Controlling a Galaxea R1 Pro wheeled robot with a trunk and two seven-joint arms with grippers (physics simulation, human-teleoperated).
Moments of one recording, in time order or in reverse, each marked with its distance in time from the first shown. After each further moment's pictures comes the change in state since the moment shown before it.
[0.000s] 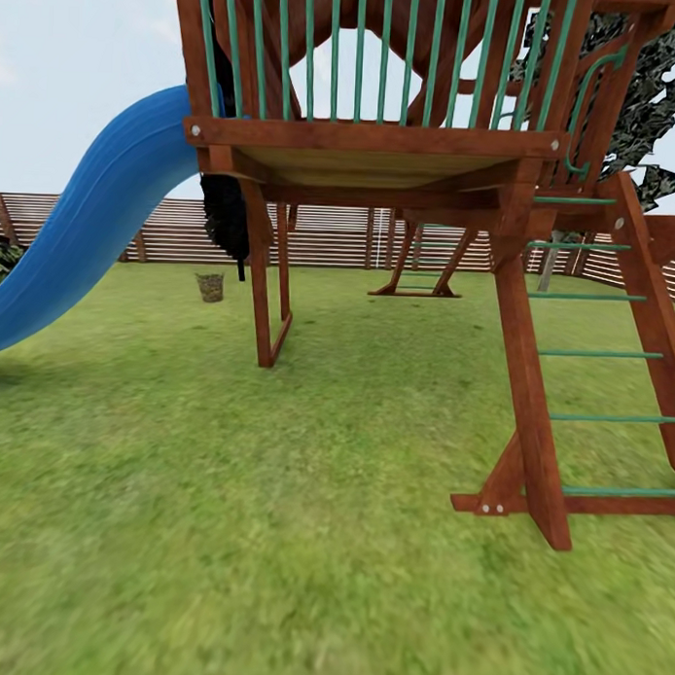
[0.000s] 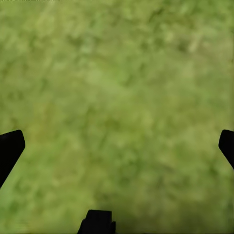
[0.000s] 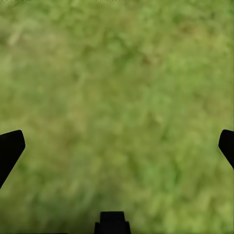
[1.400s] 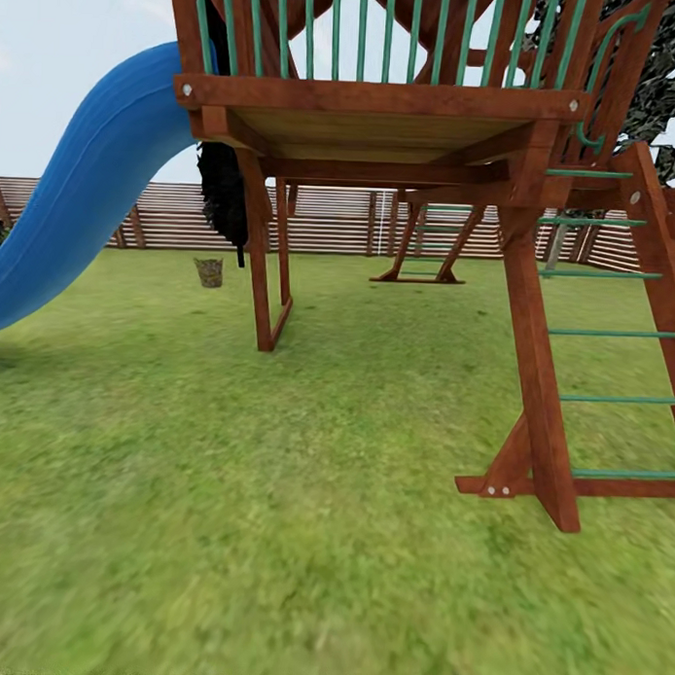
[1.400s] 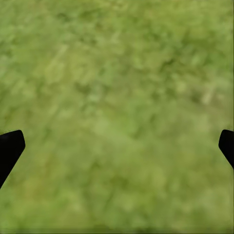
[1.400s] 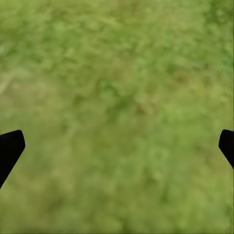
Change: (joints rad) left arm -0.009 0.019 0.011 -0.195 0.003 0.002 0.005; right arm 0.000 -0.022 -0.003 -0.127 -0.001 -0.099 0.000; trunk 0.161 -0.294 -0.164
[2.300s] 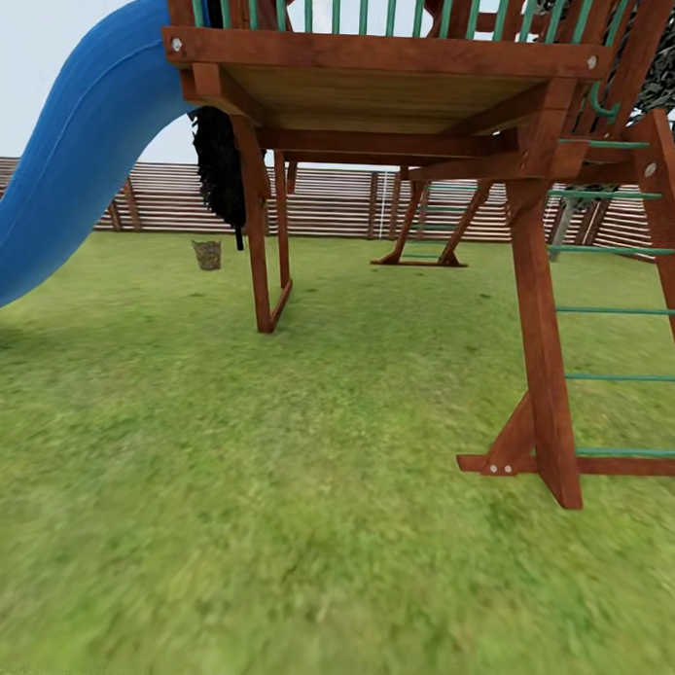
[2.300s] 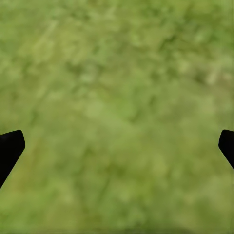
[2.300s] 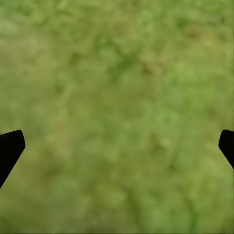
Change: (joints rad) left arm 0.000 -0.006 -0.003 -0.017 0.000 0.001 -0.006; right arm 0.000 0.002 0.000 0.044 -0.008 -0.001 0.000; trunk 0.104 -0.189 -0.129
